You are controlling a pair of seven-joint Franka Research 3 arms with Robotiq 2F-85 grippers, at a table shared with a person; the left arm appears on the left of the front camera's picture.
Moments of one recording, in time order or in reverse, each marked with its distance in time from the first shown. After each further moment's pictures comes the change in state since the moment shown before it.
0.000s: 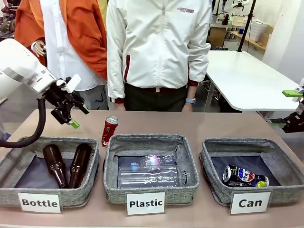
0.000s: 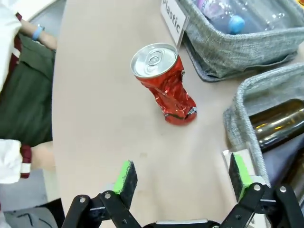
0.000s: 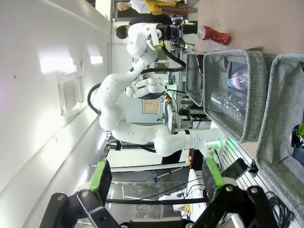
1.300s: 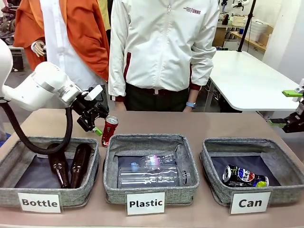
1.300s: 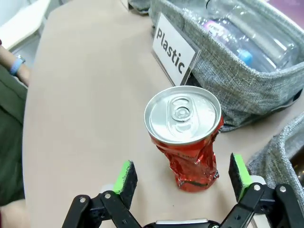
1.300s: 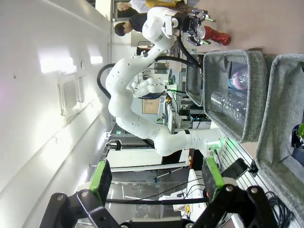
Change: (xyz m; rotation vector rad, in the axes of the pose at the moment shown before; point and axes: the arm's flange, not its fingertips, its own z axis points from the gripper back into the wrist) left arm -0.003 0.052 -0.092 -0.185 -0.240 -0.003; right arm 0.000 0.000 0.000 0.000 0.000 0.000
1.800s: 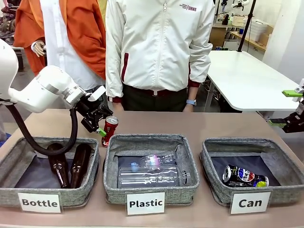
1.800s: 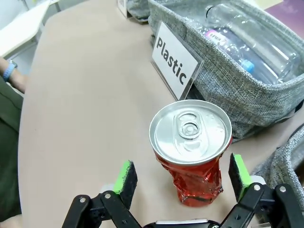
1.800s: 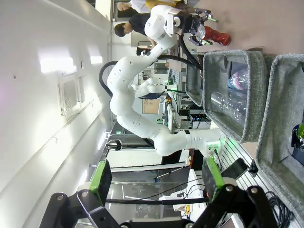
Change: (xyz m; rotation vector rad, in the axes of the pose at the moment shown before) left arm 0.001 0.007 -0.013 -0.022 -0.042 0.003; right arm 0.000 0.000 0.000 0.000 0.000 0.000
